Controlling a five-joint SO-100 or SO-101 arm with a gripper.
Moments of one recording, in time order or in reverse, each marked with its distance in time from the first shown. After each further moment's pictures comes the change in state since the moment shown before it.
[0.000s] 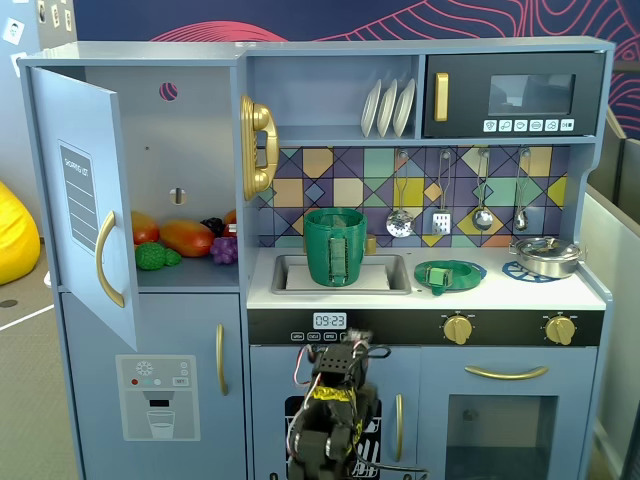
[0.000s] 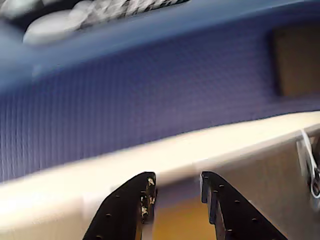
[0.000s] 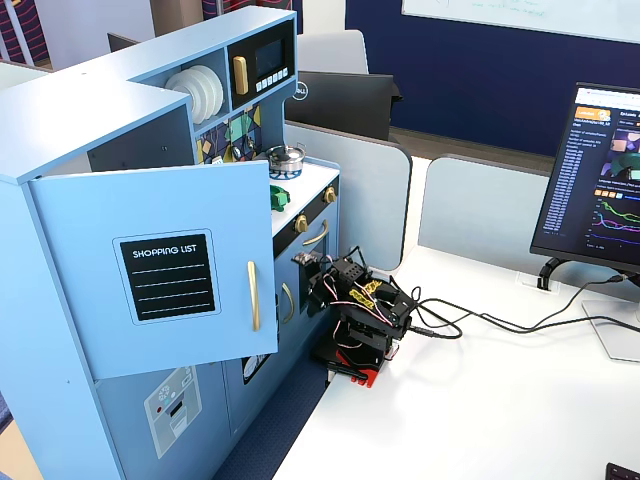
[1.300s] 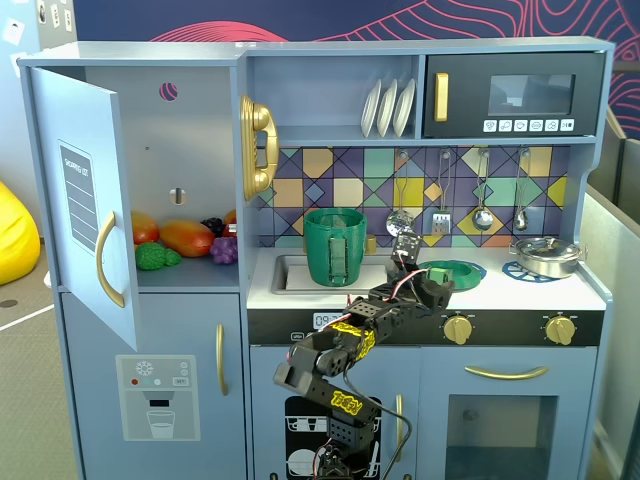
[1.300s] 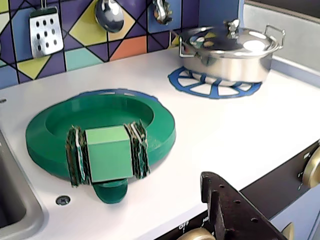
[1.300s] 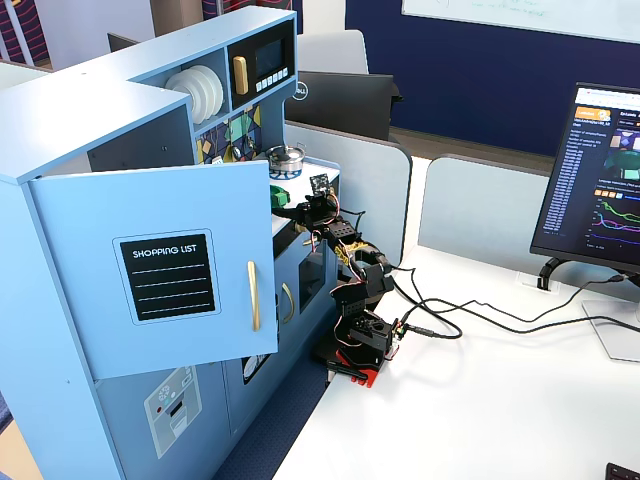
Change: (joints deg) arm 22.9 -41.0 -28.9 -71.5 -1.8
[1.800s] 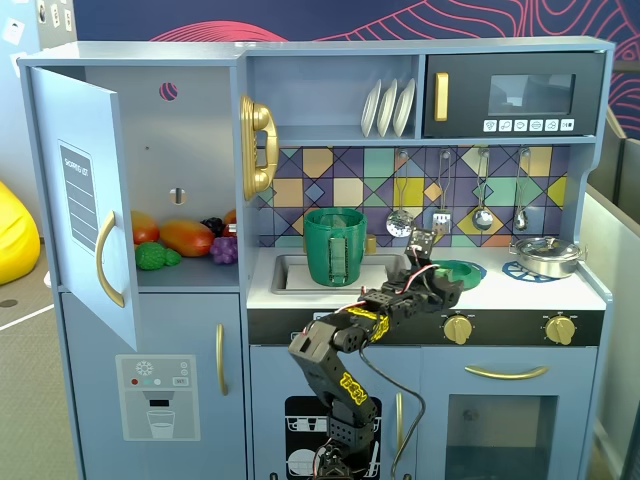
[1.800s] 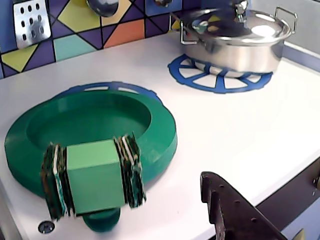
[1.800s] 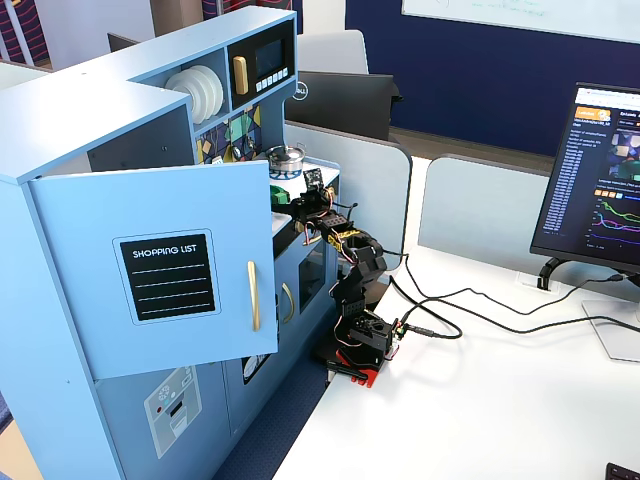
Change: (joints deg) arm 0.0 -15.7 -11.2 -2.9 0.4
